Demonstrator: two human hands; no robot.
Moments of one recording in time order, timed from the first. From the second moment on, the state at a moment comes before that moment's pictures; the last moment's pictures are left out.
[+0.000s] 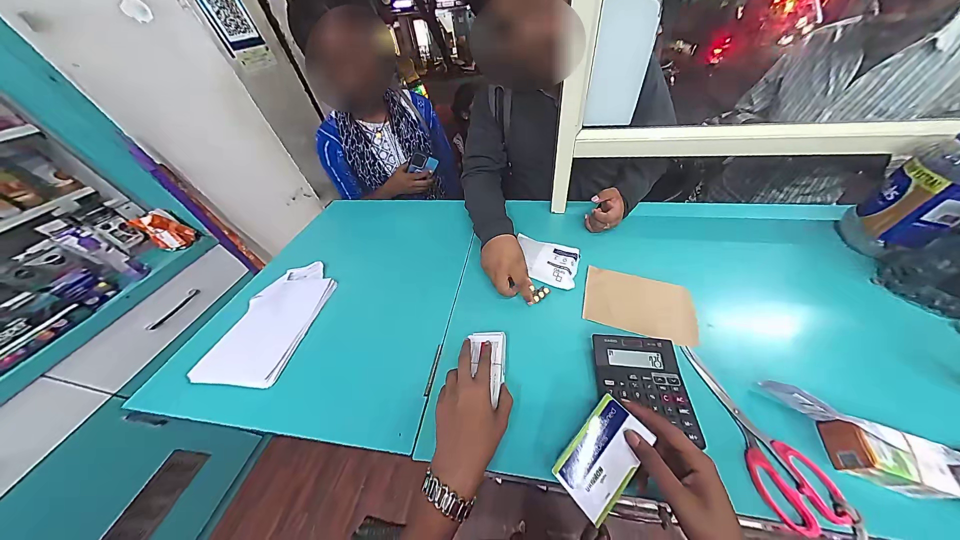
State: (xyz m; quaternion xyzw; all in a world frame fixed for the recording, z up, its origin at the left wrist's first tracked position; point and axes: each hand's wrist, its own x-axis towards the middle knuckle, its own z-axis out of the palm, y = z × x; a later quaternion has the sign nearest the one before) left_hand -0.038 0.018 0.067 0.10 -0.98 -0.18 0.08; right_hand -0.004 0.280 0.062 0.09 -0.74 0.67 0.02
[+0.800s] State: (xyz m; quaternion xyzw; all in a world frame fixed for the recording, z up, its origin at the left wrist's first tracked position) left_hand -0.024 0.069 0.049 -0.30 -0.85 -0.33 0.29; right_hand -0.003 0.264 0.092 0.20 -0.77 0.60 0.03
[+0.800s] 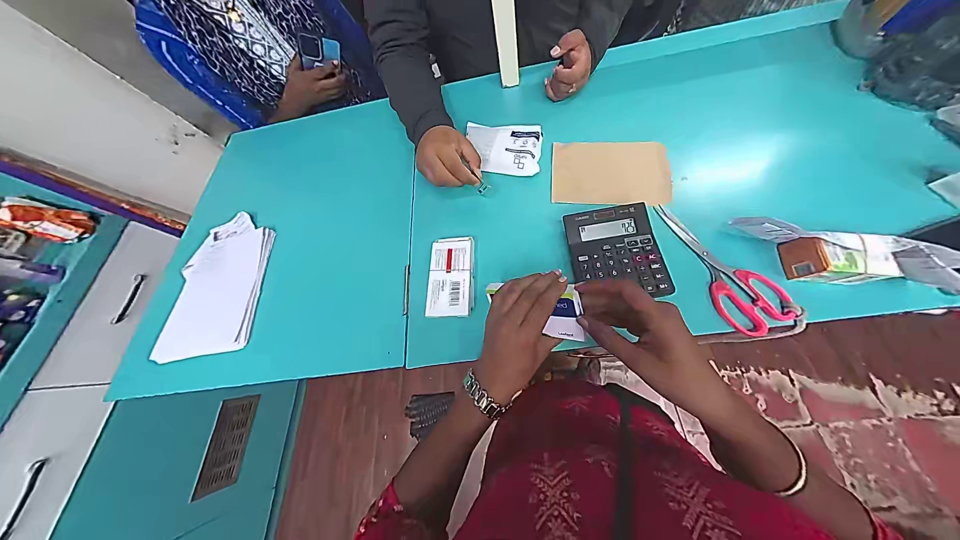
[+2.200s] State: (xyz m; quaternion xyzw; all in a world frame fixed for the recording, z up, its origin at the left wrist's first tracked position) left_hand -0.049 0.098 0.144 -0.57 -0.74 0.20 0.31; right_hand -0.008 0.261 0.064 -0.01 -0.53 0.84 -0.05
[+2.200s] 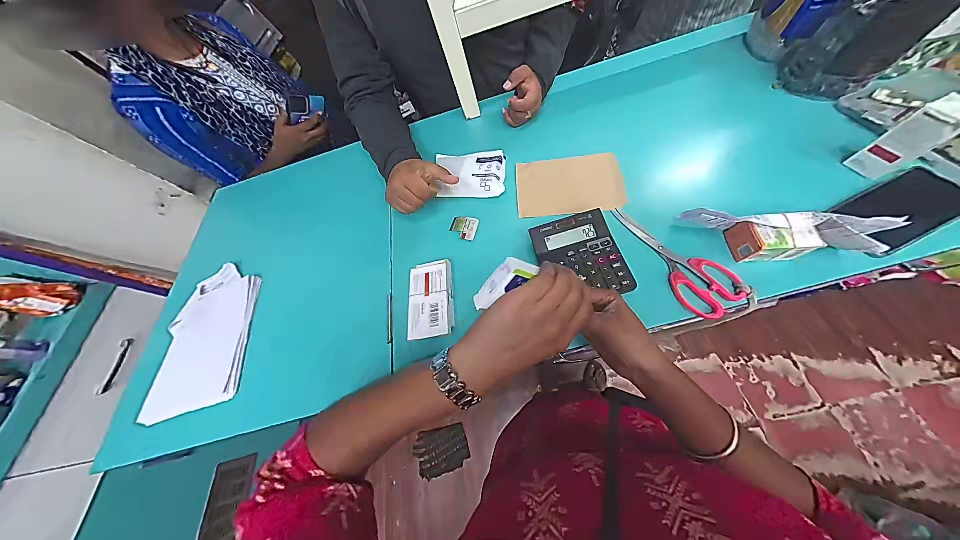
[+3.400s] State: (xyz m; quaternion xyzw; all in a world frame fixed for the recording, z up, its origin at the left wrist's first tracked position) left_hand -0.066 0.097 0.159 -0.55 -0.74 0.12 0.37; right_hand -0.023 0.260 0.090 0.05 -0.58 0.81 0.08
